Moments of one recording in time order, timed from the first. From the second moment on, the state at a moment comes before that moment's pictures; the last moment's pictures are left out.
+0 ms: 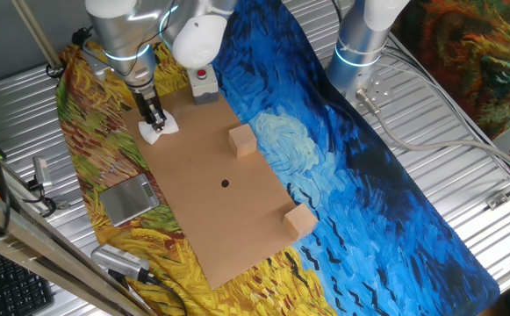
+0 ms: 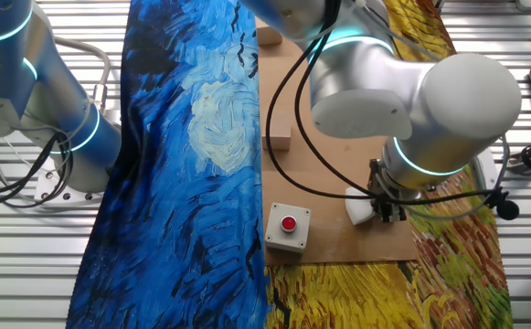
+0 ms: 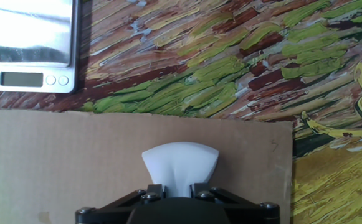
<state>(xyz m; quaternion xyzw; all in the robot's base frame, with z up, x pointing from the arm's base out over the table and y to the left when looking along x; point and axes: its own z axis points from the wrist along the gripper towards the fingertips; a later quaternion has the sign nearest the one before) 0.574 -0.105 0.029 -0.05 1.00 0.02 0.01</state>
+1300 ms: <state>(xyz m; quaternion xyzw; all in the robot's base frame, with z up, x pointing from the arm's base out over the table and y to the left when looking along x) 0.578 -0.094 0.029 -0.04 1.00 0.02 0.01</state>
